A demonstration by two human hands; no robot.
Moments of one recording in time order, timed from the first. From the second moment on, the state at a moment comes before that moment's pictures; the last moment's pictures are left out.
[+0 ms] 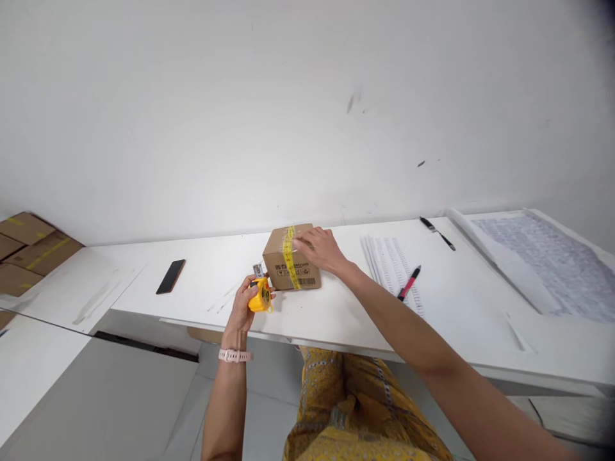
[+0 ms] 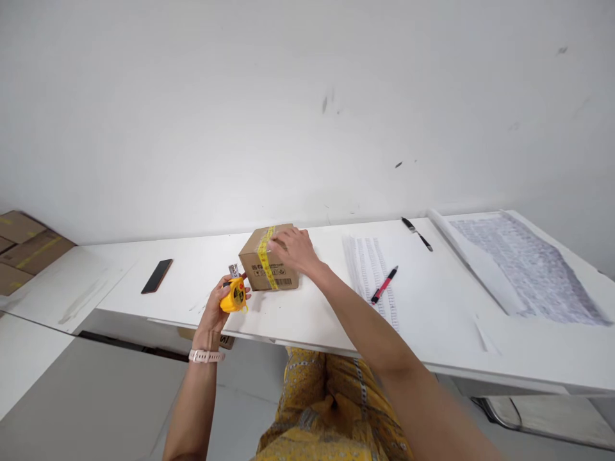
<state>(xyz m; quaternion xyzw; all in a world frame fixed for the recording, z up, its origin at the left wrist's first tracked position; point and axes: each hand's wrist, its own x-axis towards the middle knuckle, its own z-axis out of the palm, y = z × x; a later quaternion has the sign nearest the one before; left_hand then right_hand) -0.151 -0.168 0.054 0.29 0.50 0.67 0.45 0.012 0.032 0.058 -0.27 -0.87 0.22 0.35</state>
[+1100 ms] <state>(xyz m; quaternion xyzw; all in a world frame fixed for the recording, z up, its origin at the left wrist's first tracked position) -0.076 -0.117 0.121 0.24 0.49 0.62 0.56 0.013 0.016 0.089 -0.35 -0.80 0.31 0.39</state>
